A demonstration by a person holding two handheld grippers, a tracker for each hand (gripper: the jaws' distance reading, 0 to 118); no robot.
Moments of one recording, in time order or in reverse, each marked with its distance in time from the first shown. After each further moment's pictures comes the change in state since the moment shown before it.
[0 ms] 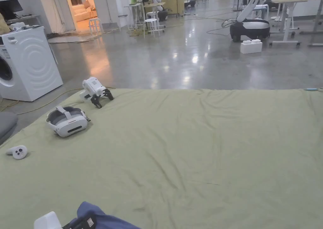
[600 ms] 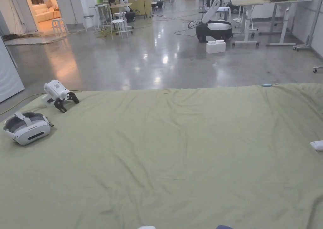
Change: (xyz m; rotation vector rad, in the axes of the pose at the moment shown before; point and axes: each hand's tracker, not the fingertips) left arm 0.188 -0.132 -0.062 -0.238 -0.335 -0.174; right arm 0.027 -0.012 0.031 0.017 -0.092 -0.071
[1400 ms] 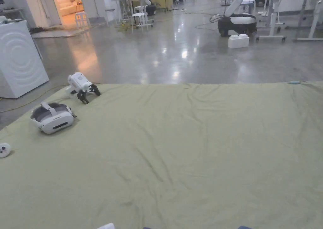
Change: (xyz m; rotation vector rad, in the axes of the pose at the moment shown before) left arm -0.127 0.014 0.058 -0.033 0.123 0.301; right arm -0.014 -0.010 -0.027 -0.077 0.062 0.021
